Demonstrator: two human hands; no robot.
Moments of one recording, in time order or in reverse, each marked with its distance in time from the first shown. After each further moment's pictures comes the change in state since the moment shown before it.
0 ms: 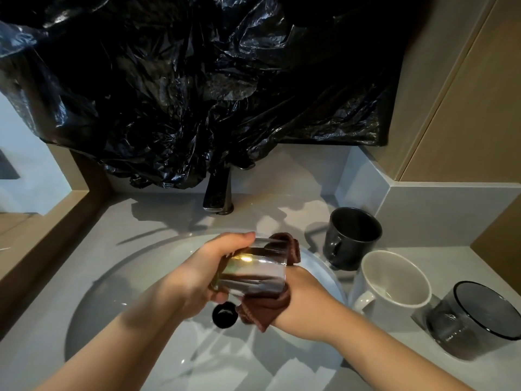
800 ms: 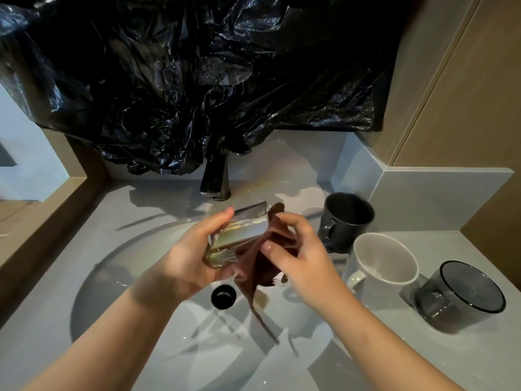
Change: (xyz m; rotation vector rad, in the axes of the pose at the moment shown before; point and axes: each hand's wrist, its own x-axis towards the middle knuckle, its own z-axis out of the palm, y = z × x) left_hand 0.001 -0.008 -0.005 -0.345 -0.012 0.013; right_hand -0.012 -0.007 -0.004 0.512 0.411 0.046
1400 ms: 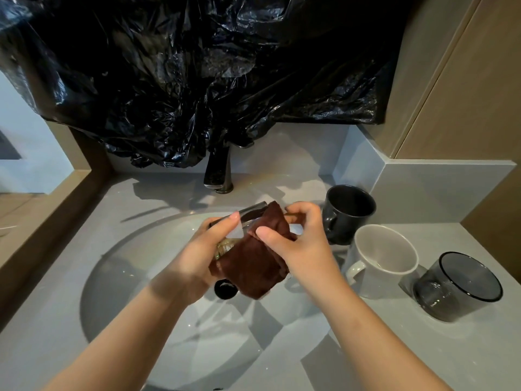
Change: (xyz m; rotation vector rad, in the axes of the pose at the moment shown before) left_hand -0.007 -0.017 0.001 0.061 0.087 0.110; right_hand 0.001 -0.002 0.010 -0.026 0.191 0.050
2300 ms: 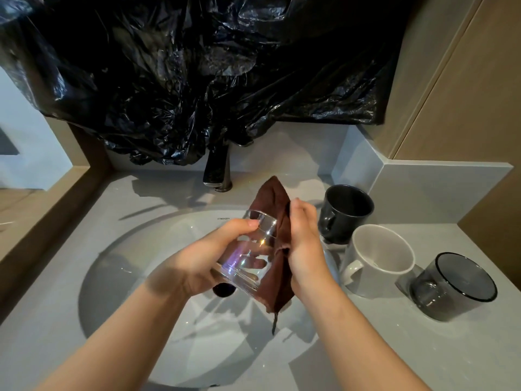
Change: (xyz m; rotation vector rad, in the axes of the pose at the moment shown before) left_hand 0.007 0.002 -0.001 0.119 -0.294 -0.139; right_hand 0.019 0.016 0.017 0.376 0.074 0.150
